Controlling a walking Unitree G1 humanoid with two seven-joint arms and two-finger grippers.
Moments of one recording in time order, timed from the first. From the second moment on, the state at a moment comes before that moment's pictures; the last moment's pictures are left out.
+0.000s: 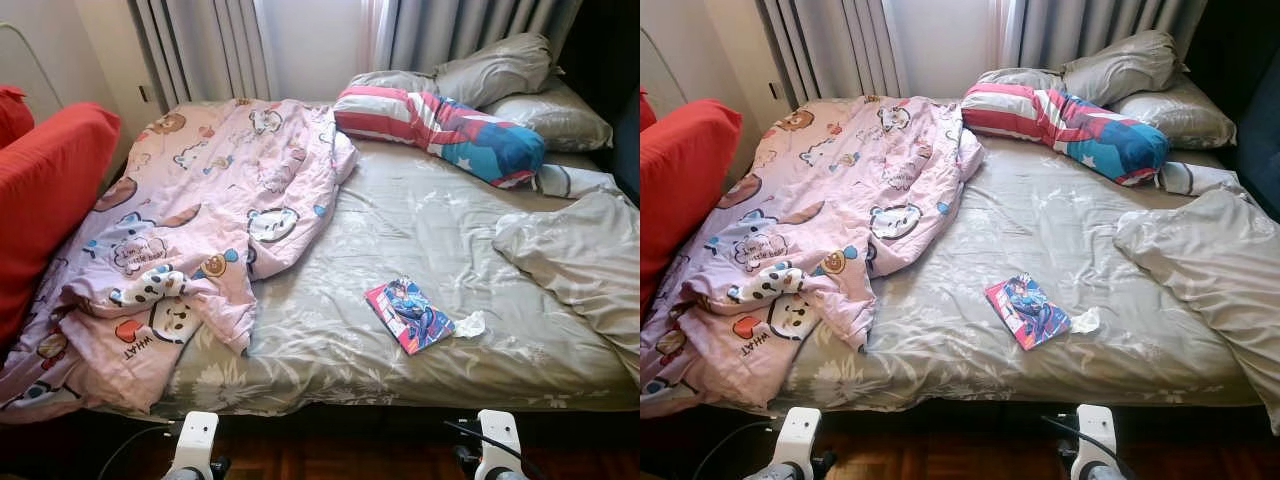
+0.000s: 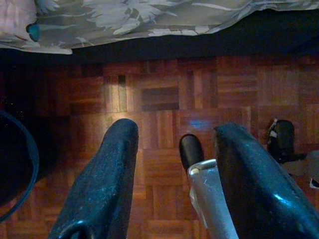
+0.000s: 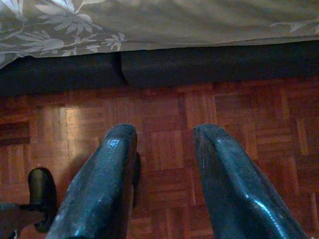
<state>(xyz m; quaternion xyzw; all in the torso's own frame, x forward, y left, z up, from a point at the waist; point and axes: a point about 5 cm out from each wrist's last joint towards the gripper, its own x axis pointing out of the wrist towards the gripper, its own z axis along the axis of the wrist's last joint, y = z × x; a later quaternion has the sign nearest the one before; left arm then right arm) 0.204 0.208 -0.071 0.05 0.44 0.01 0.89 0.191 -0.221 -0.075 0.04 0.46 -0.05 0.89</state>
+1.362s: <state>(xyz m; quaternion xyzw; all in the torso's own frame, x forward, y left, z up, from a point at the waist) 0.212 0.197 -0.067 0.05 0.43 0.00 0.90 0.186 -0.229 -0.075 0.04 0.46 -0.06 0.89</state>
